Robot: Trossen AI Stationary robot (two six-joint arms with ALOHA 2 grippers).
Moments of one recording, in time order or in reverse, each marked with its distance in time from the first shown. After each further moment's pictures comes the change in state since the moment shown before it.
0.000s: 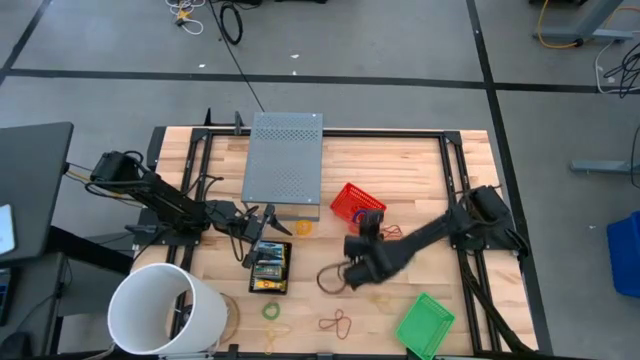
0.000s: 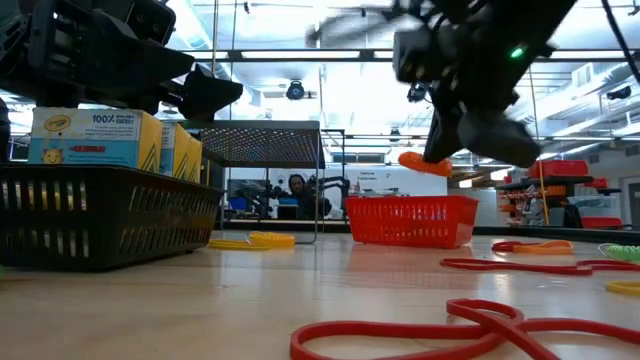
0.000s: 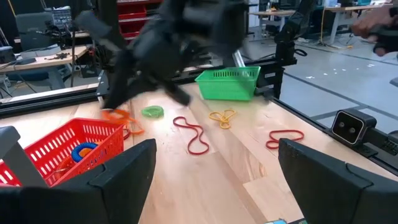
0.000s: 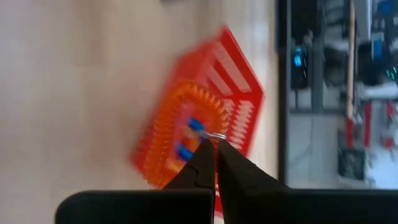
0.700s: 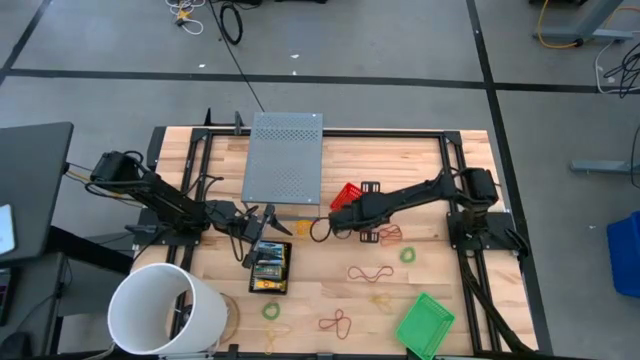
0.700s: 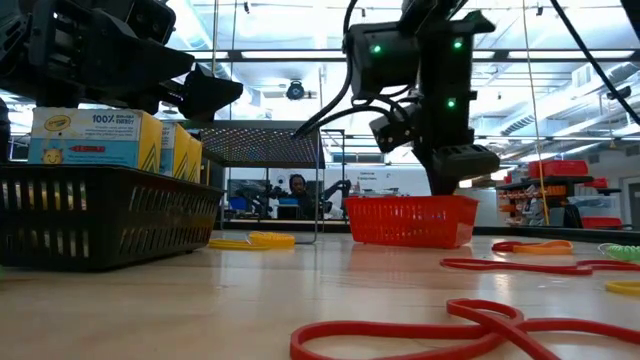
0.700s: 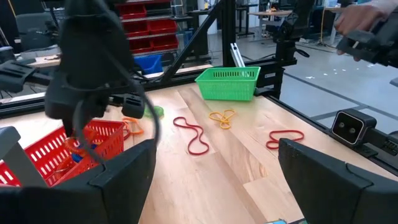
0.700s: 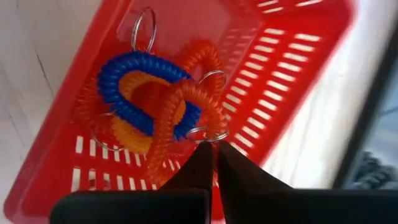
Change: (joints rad) left arm 0.000 0.000 0.000 0.001 0.000 0.000; right arm -0.348 -0.002 0.001 -0.009 -0.419 -0.277
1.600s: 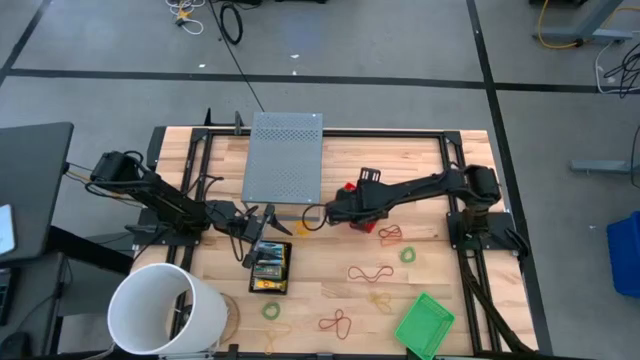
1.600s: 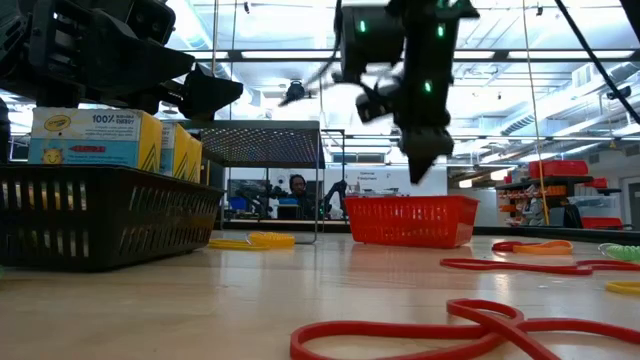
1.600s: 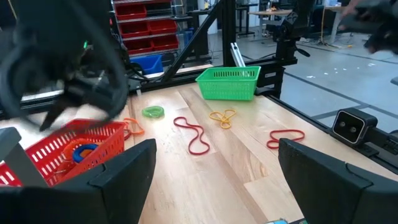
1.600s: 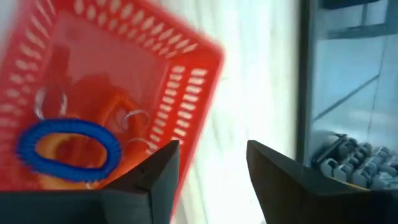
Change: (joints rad) left arm 0.000 0.000 0.000 0.000 -0.002 0.005; right arm -0.018 -0.027 0.111 -0.045 0.186 0.106
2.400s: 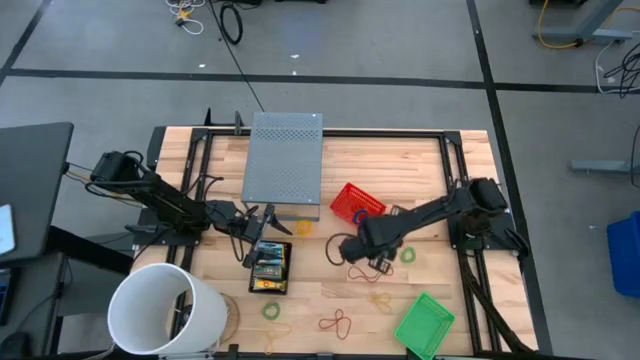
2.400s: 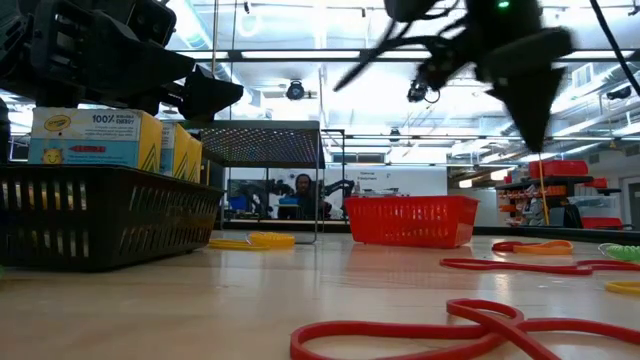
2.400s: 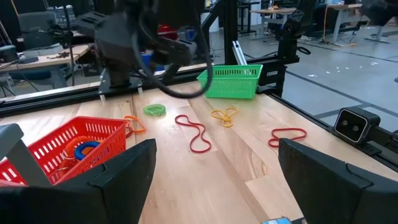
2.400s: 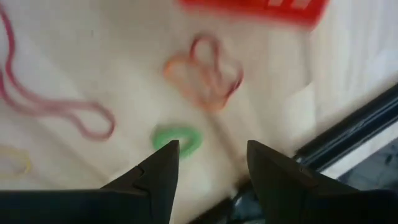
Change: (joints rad) left arm 0.000 0.000 0.000 -0.006 -0.007 -0.001; right arm 0.237 0.005 0.073 -0.413 -0.543 0.542
